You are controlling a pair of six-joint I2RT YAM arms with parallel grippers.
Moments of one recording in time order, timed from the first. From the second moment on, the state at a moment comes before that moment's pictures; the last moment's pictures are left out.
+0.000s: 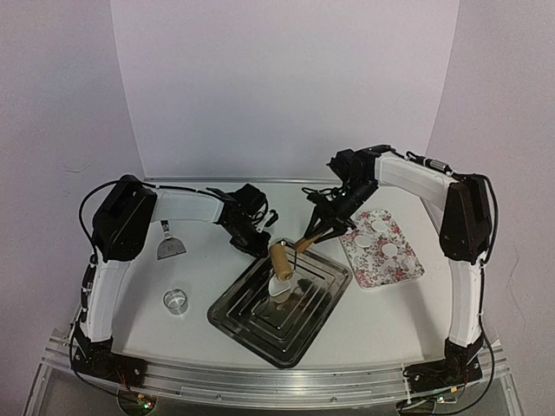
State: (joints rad) left arm -0.73 2.24 1.66 -0.53 0.19 -0.18; right arm 0.52 2.11 1.90 -1.20 -0.74 0.27
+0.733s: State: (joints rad) left arm -0.74 2.25 1.67 -0.54 0.20 -0.17; right arm 0.53 2.16 1.80 -1.20 -0.73 0.25
